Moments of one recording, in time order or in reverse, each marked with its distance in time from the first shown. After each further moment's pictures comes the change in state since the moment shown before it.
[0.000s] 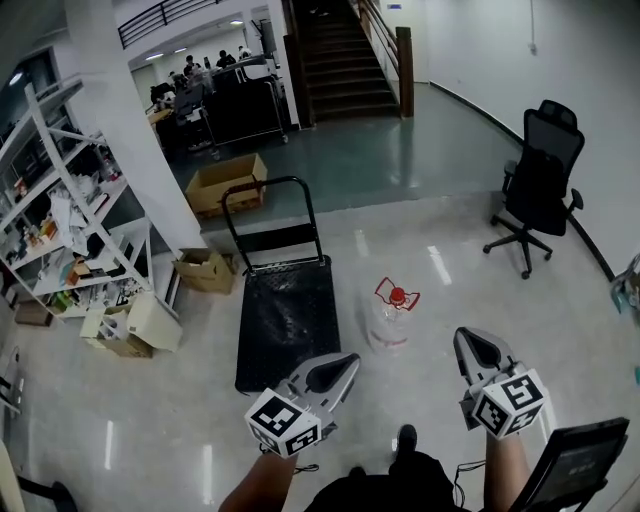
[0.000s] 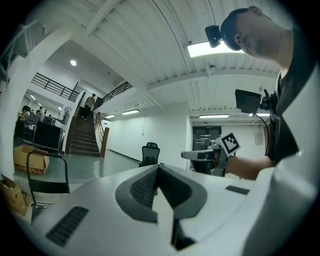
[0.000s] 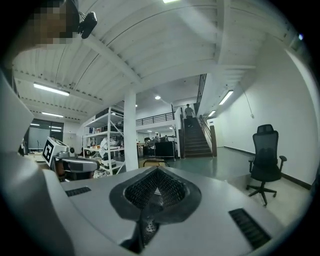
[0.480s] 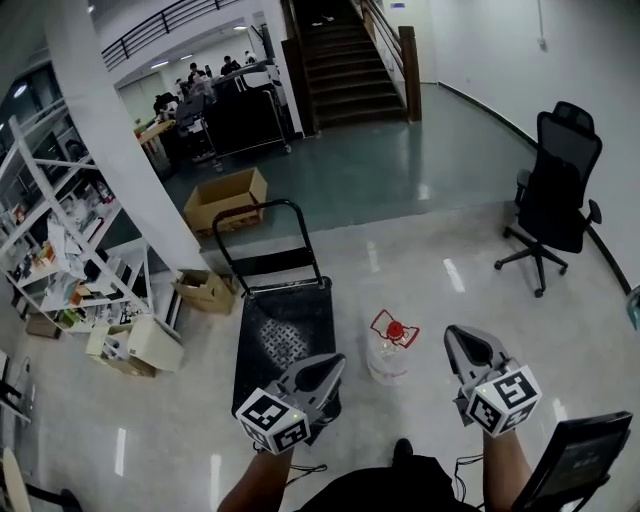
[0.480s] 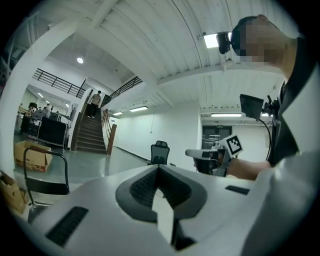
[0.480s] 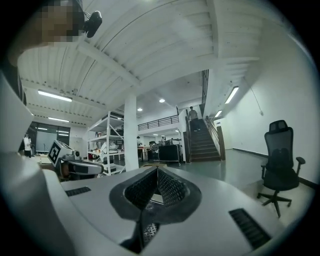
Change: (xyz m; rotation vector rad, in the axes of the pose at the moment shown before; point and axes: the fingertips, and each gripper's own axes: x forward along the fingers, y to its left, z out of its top) left arm 0.143 0.110 0.008 -0.057 0.022 0.081; right arm 0.128 -0.130 0.027 -0.001 -0.043 0.094
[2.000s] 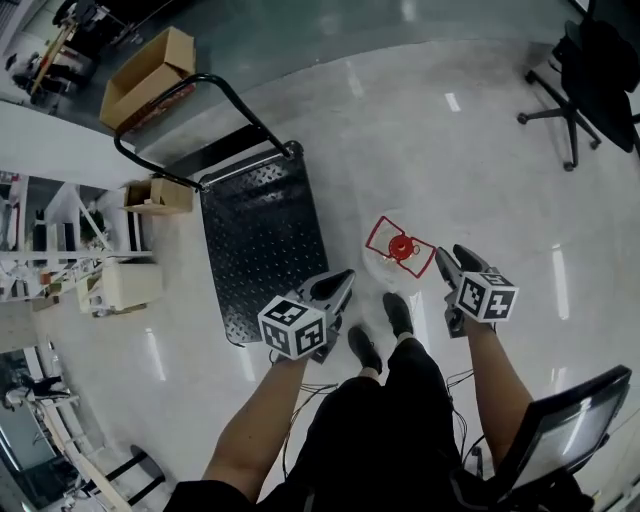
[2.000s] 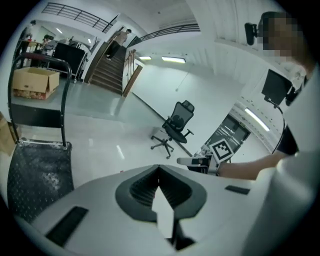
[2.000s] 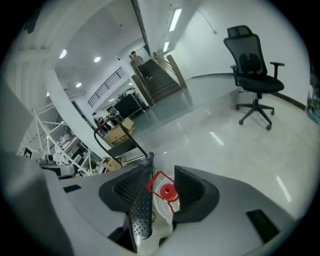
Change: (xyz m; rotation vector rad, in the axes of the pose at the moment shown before) left arm 0.248 0.261 -0.272 -0.436 0.521 -0.006; right arm 0.267 -0.236 -0.385 0.578 0.592 -0.274
